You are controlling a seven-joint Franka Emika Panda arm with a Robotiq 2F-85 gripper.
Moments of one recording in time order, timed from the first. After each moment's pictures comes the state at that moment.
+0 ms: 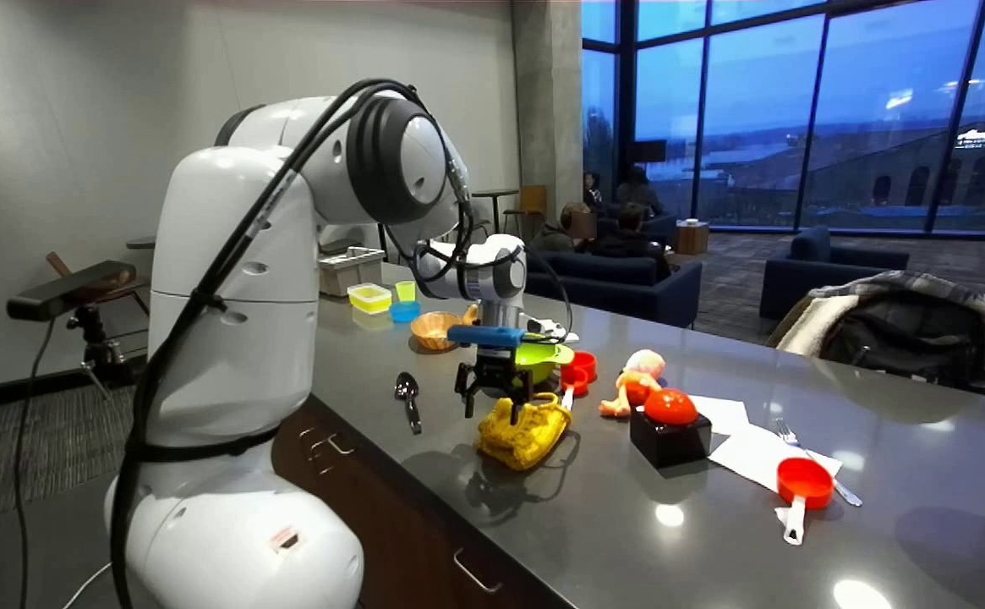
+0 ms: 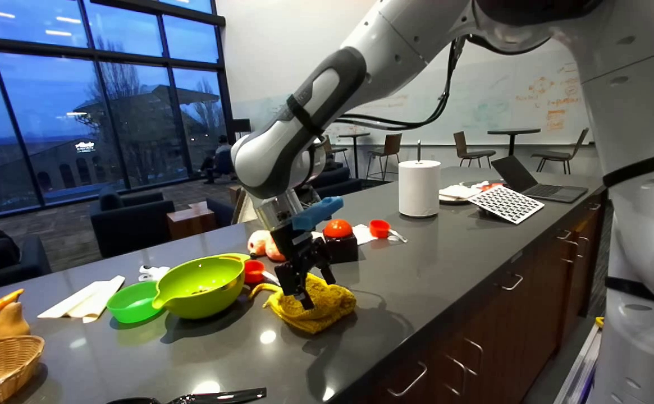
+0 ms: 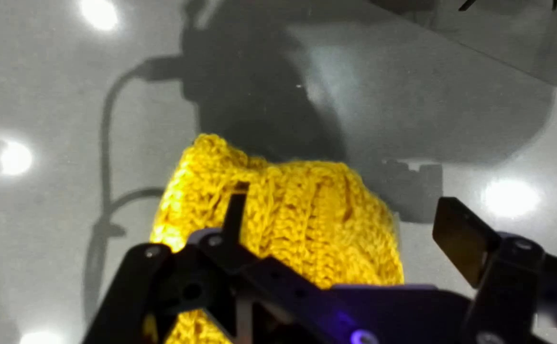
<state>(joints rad) 0.20 0.29 0.17 -1.98 -0.08 1.87 0.03</state>
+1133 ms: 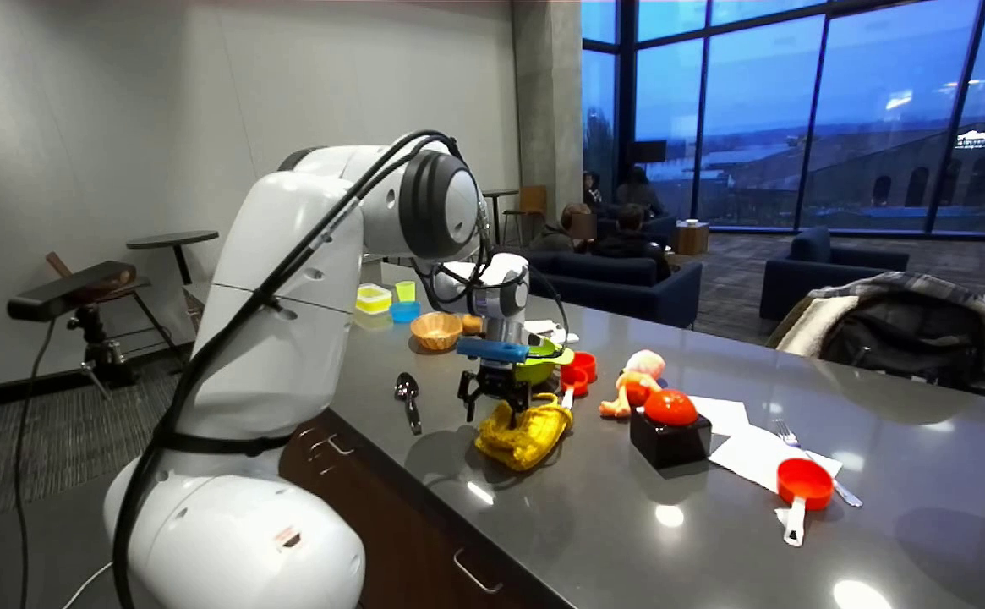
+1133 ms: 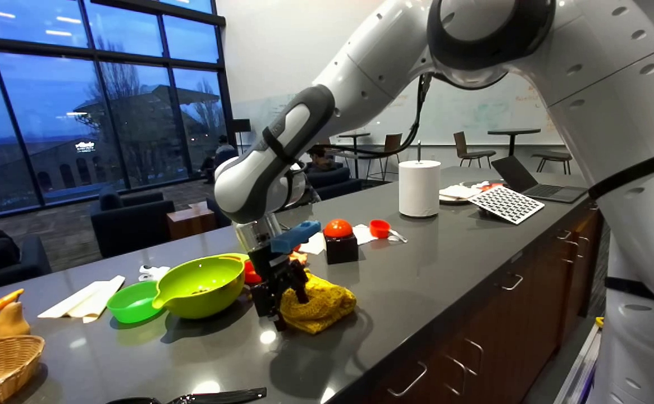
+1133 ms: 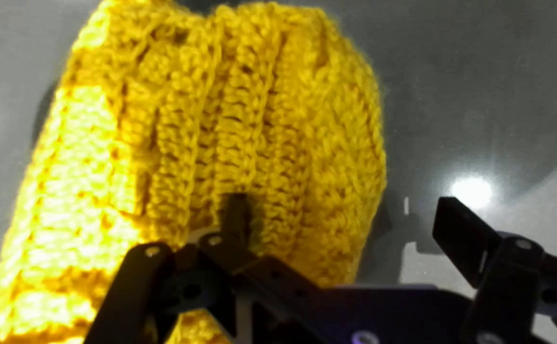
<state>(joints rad) 0.21 0.49 0.19 -1.82 -0.06 1.93 -0.03</state>
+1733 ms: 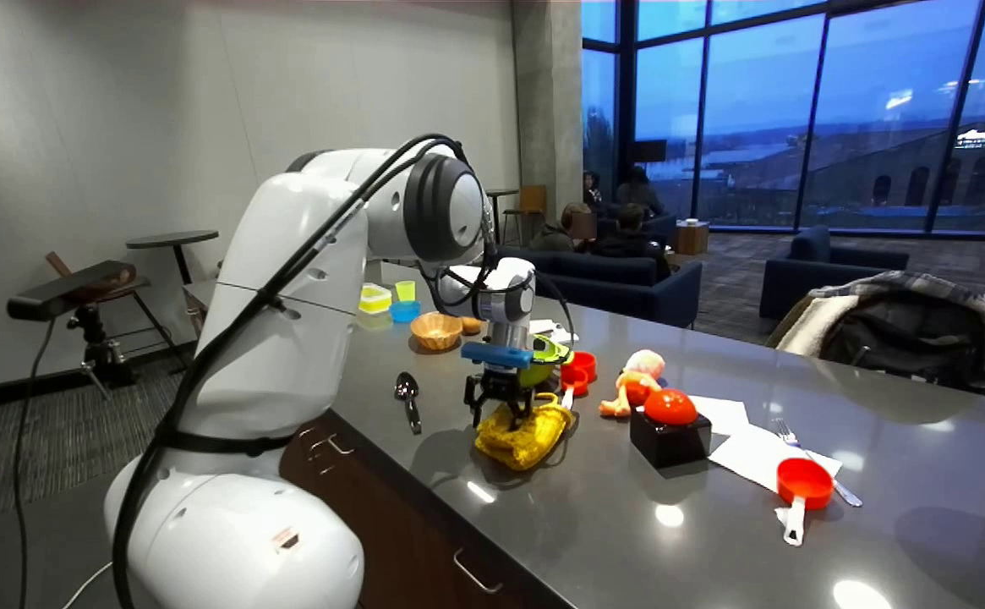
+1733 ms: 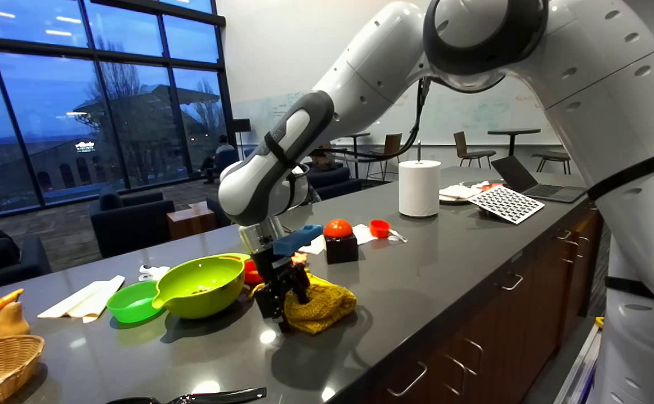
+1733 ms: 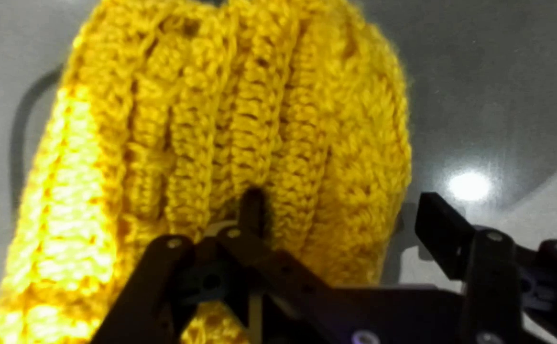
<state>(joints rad) 0.21 0.50 0.18 -1.81 -0.04 1.94 -0.03</state>
